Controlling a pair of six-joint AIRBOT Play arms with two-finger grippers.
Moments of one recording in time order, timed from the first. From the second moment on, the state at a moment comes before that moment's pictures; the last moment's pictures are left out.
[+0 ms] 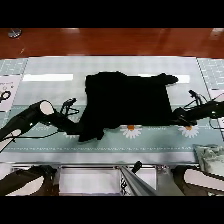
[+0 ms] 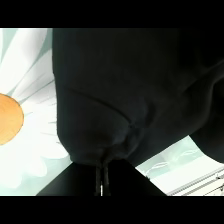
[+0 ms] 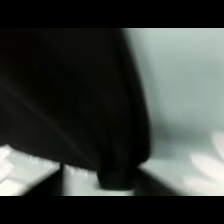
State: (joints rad) left arm -0.25 -1.22 0.62 1.04 -1.09 -1.42; right arm -0.38 -1.38 0.79 -1.07 1.22 1.20
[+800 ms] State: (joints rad) left arm 0.00 -0.79 1.42 1.04 -0.97 -1.42; right arm -0.32 -0.91 1.45 -1.00 1.15 1.26
